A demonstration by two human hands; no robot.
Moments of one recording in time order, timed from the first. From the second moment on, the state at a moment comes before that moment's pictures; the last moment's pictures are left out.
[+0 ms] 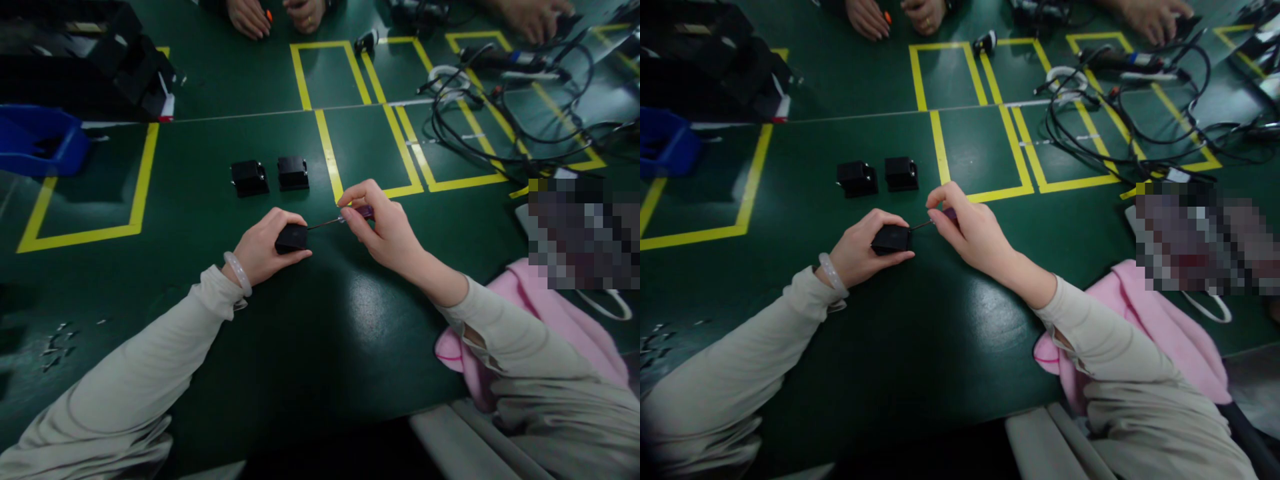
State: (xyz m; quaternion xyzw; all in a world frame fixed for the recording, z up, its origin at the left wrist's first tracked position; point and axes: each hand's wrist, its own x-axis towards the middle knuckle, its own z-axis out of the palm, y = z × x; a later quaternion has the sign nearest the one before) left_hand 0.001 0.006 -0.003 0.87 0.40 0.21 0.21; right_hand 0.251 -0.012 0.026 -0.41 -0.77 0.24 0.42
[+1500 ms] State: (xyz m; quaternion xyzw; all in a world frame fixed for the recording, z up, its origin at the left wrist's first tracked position) left_hand 0.003 0.002 -0.002 0.87 0.39 0.21 0.21; right_hand 0.251 -0.012 0.026 -0.41 -0.77 0.23 0.43
